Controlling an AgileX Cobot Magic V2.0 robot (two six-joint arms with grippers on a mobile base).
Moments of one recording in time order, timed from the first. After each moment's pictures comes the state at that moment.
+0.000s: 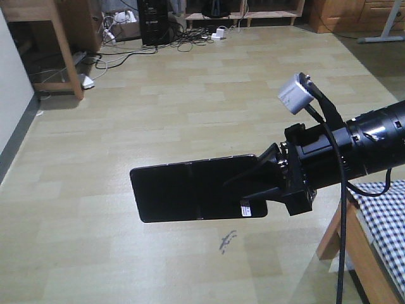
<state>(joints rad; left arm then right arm) -0.01 -0.02 0.03 -0.02 0.08 0.04 0.20 1.40 -1.05 1.09 1.21 -1.16</state>
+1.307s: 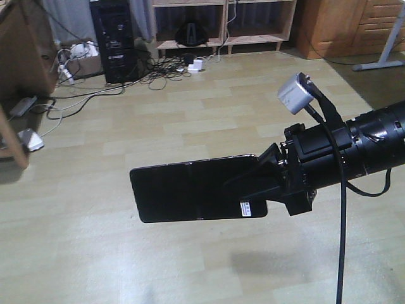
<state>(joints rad) -0.01 -0.02 0.03 -0.02 0.08 0.04 0.20 1.40 -1.05 1.09 1.21 -1.16</state>
